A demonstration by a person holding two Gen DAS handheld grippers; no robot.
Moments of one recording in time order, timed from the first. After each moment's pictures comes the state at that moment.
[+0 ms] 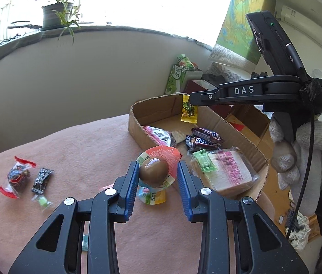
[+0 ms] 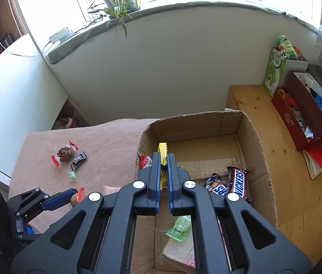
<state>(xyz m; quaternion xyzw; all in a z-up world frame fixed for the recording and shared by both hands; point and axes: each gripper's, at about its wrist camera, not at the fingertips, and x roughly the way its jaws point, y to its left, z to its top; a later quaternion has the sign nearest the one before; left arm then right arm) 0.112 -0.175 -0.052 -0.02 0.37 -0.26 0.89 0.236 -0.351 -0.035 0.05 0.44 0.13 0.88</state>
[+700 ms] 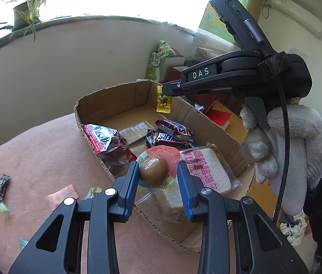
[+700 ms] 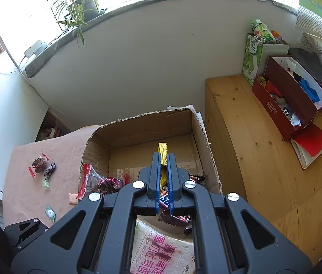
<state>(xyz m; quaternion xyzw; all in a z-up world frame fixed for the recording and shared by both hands) 0.122 -0.245 -0.064 0.00 0.40 -0.29 0.87 0.261 -0.416 -0.060 0.08 0.46 0.09 0.88</state>
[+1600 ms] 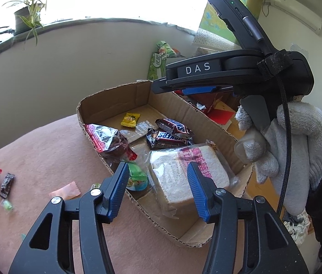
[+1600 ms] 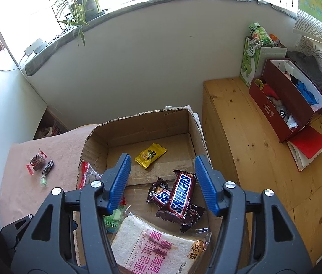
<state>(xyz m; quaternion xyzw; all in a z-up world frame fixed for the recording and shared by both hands) 0.116 -0.245 -0.061 0.01 0.39 -0.28 0.88 0.250 -0.413 -0.054 0.07 0.45 0.09 0.89</state>
